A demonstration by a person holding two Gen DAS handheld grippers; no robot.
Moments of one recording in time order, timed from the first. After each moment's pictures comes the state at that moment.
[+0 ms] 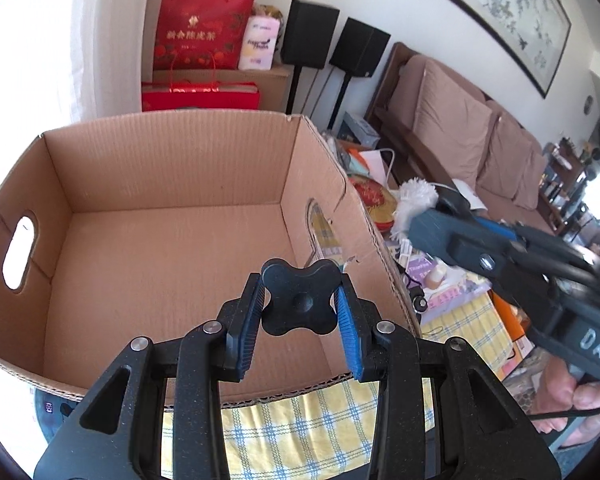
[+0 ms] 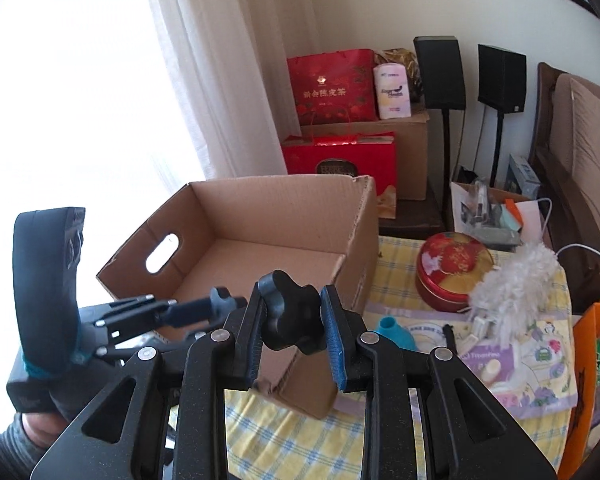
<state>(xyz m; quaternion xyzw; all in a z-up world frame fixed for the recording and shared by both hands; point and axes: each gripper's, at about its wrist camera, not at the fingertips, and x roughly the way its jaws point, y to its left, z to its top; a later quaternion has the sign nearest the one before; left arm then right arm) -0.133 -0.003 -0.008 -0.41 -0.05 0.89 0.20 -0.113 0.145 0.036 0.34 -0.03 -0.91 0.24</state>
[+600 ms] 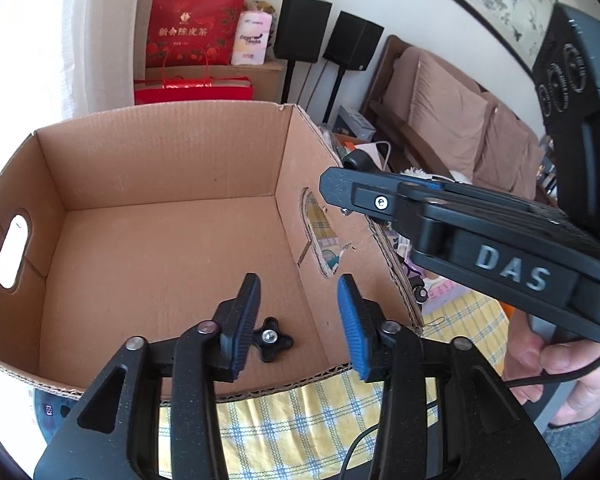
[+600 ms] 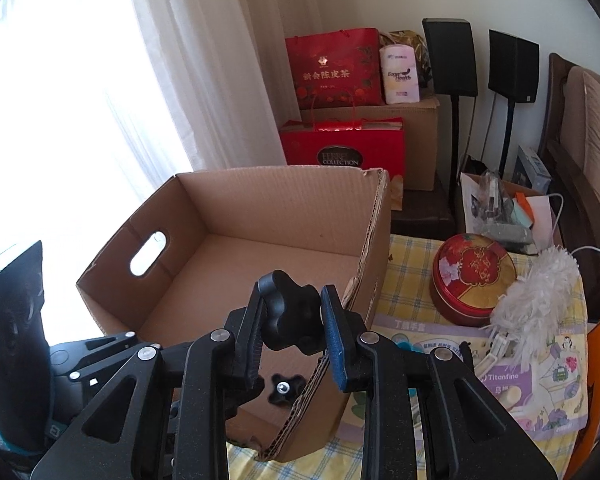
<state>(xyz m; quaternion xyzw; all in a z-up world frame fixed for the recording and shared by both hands) -0.127 0.002 -0.012 -0.41 -0.04 0.89 0.20 -0.153 0.125 0.019 0.37 -0.02 -0.90 0.23</state>
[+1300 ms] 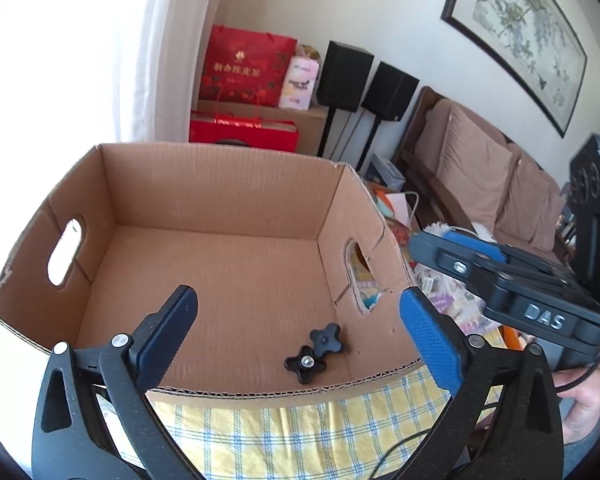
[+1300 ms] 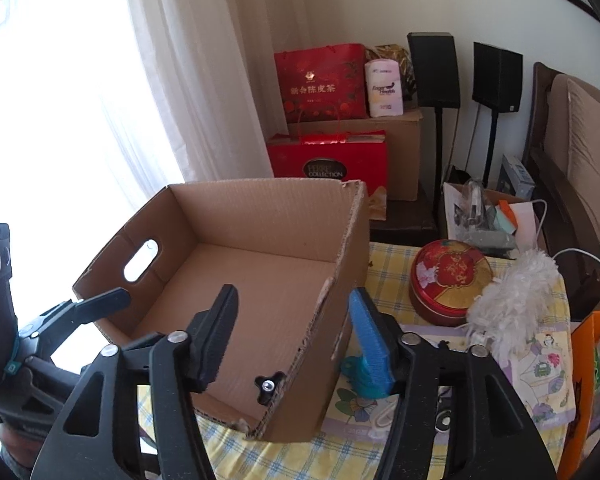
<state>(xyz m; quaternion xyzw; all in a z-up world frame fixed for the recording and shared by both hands) -0.121 -0.047 0.016 -0.35 -0.08 0.92 0.14 -0.135 0.142 0.032 0.34 -0.02 -0.91 0.21</state>
